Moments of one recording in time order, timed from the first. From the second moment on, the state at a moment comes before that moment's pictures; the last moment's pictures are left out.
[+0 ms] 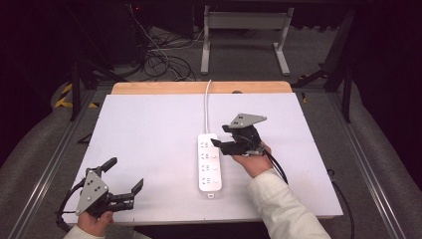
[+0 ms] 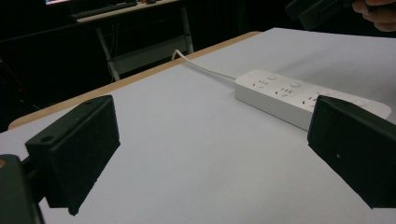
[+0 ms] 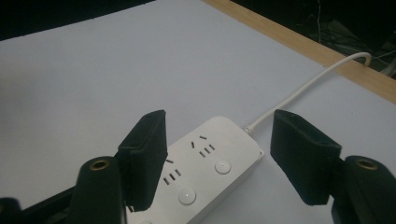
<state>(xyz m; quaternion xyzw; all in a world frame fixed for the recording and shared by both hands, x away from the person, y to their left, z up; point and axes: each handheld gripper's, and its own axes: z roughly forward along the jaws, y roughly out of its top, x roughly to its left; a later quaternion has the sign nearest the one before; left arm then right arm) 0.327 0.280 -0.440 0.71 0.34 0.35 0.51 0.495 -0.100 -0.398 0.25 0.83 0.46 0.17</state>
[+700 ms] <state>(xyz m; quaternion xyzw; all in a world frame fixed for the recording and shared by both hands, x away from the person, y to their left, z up) 0.327 0.279 -0.440 0.71 0.34 0.35 0.50 0.456 -0.146 -0.380 0.24 0.81 0.51 0.16</state>
